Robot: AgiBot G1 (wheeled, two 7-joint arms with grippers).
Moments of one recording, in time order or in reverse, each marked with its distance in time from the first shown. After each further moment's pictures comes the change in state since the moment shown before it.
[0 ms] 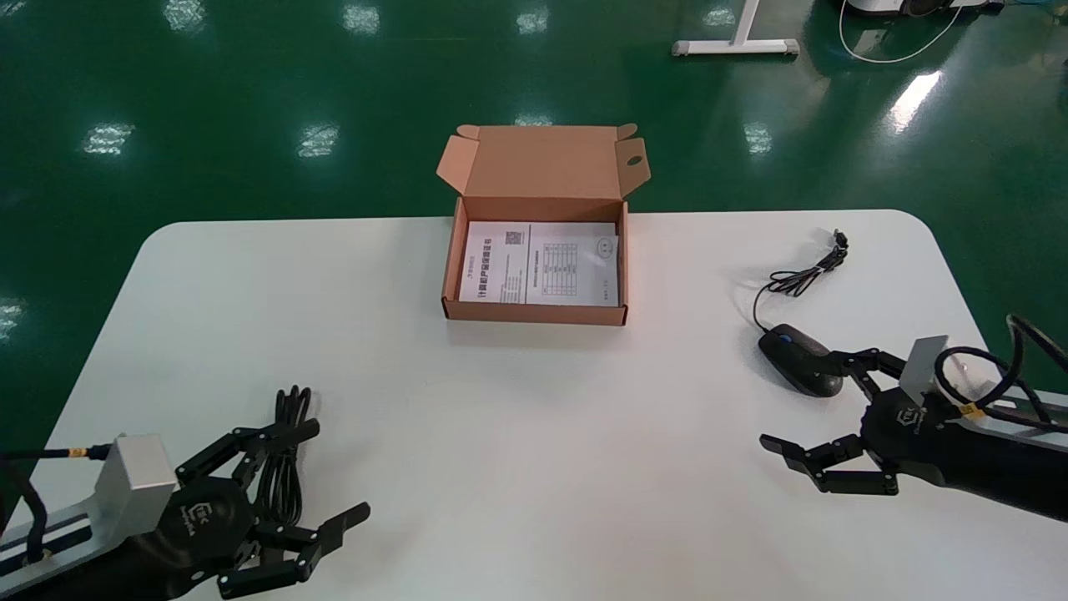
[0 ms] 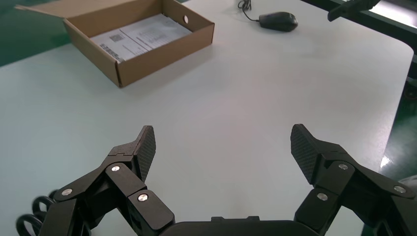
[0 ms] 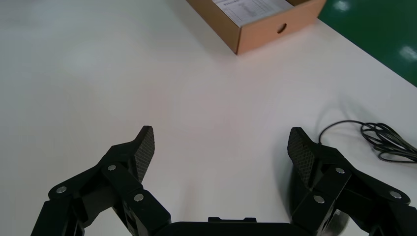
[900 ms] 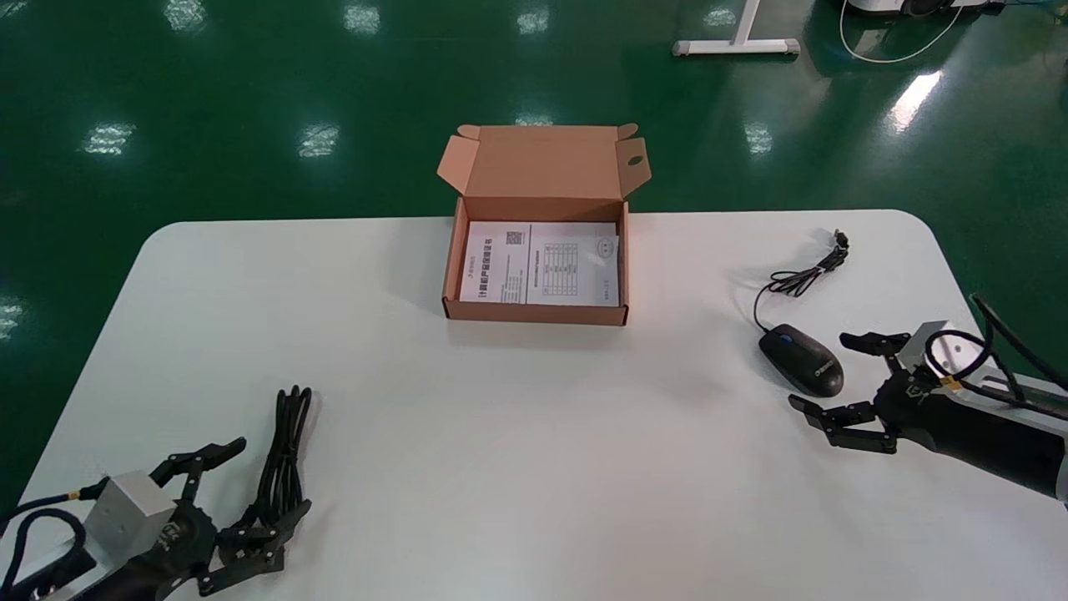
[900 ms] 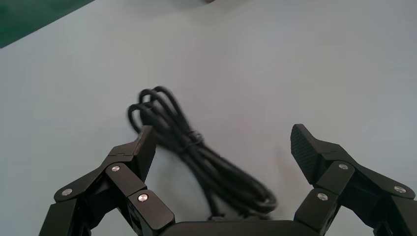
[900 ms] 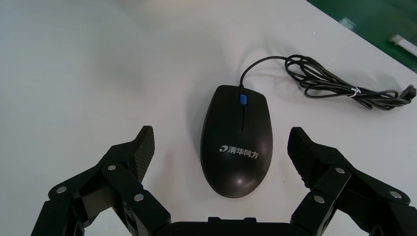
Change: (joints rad) left arm 0.181 0.100 -0.102 0.000 0.070 -0.276 0.188; right arm 0.115 -0.125 0.014 -0.373 -0.044 0.108 -0.223
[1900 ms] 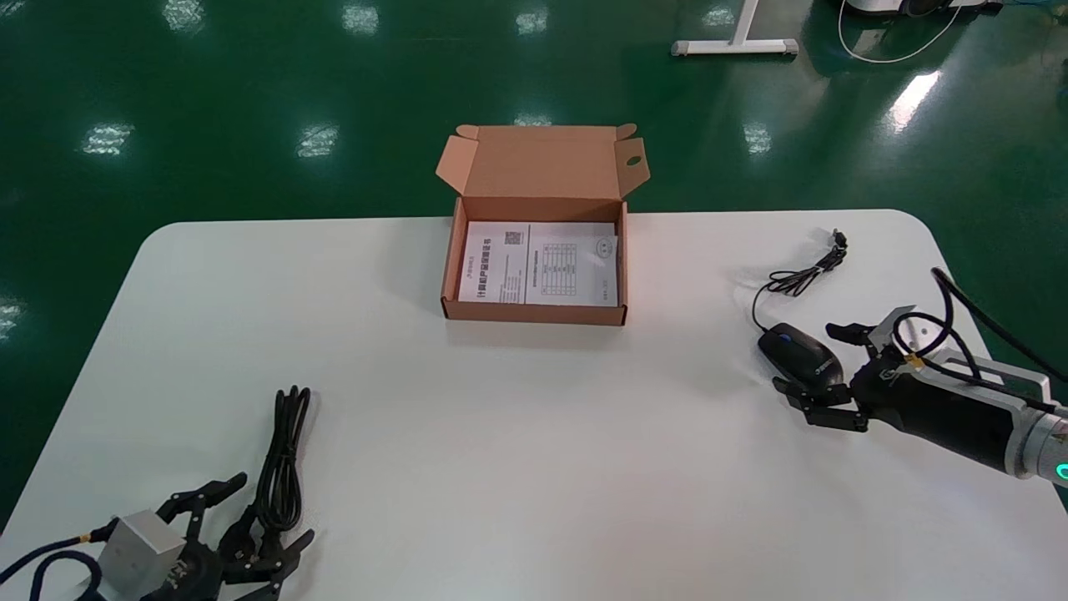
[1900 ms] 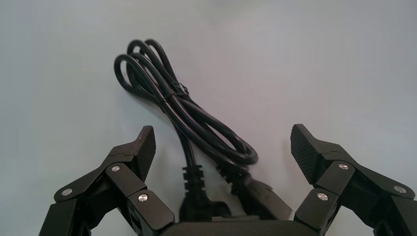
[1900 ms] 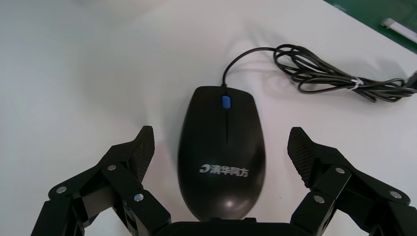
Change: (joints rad) left arm 0.093 0.079 -0.038 -0.001 -0.013 -0.062 0.058; right arm 0.162 -0.114 -0.015 -0.326 -0.032 0.011 -0.144
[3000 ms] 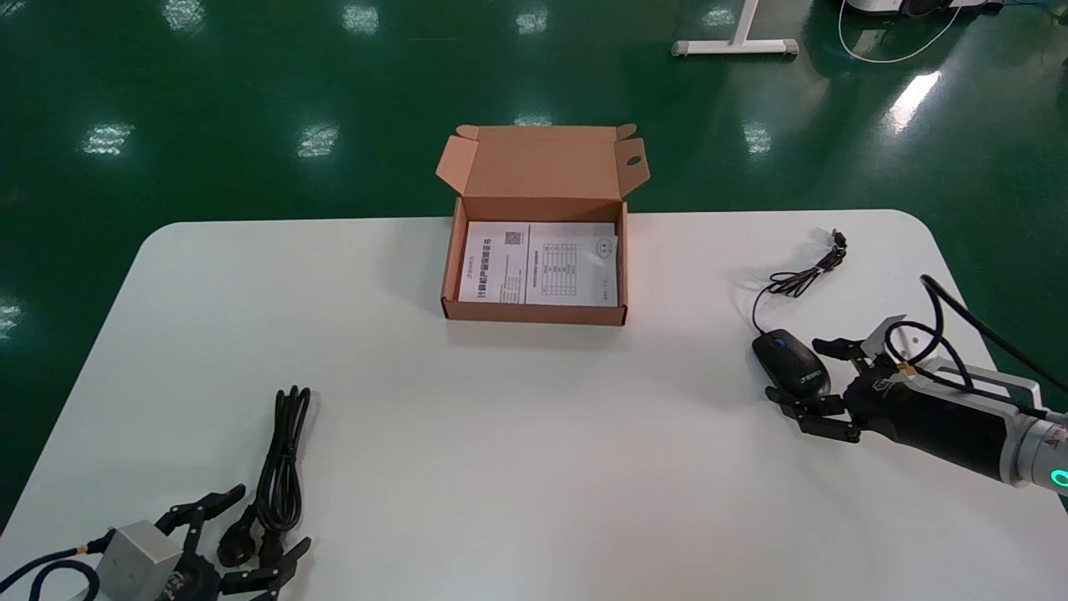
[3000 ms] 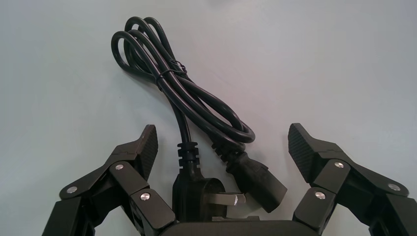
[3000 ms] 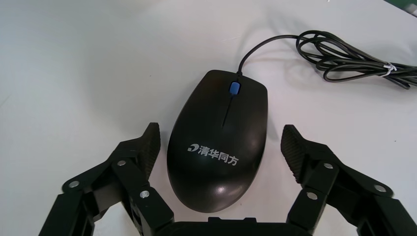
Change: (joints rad) left arm 0.027 0.010 -0.006 -0.002 -0.005 -0.016 -0.006; right arm 0.033 -0.018 -0.024 -0.065 -0.034 -0.030 0.011
